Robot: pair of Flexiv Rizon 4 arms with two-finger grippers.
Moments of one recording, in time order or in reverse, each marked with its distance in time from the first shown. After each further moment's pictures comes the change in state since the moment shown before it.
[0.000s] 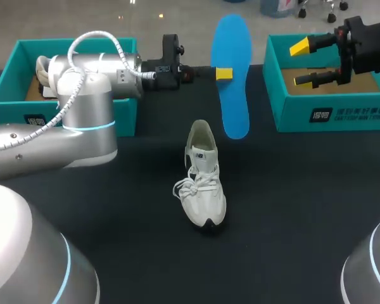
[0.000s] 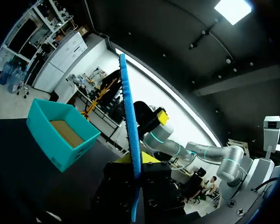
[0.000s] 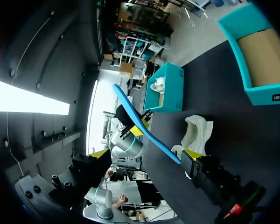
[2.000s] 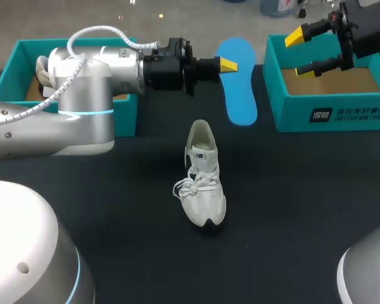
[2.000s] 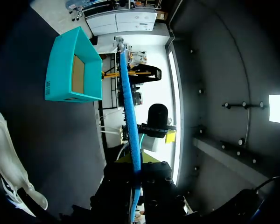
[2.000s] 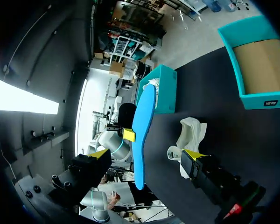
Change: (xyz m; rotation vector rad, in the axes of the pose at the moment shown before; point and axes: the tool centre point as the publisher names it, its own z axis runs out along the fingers) left arm 0.032 -0.012 0.009 -0.027 -0.002 -0.844; right arm 0.018 0.004 0.001 -0.002 -0.110 -0.013
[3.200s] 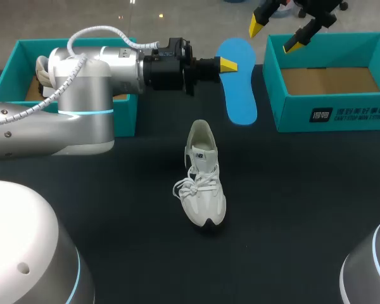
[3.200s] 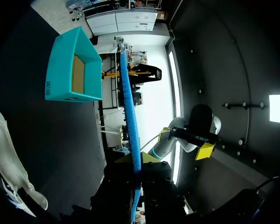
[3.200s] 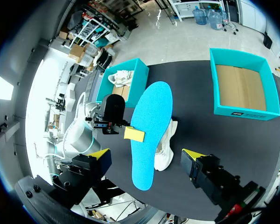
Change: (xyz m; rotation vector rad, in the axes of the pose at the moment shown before) left arm 0.000 0.000 0.000 0.000 0.000 0.000; right arm 0.067 0.000 0.029 0.079 -0.551 -0.083
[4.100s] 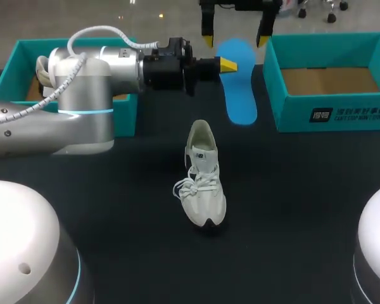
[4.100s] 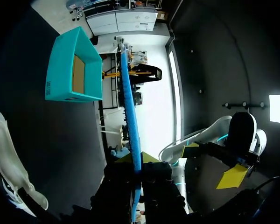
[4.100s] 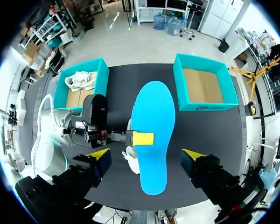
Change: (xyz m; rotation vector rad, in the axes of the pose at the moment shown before) left arm 0.000 0.000 0.000 0.000 0.000 0.000; right arm 0.056 0.003 0.033 -0.038 -0.554 0.110
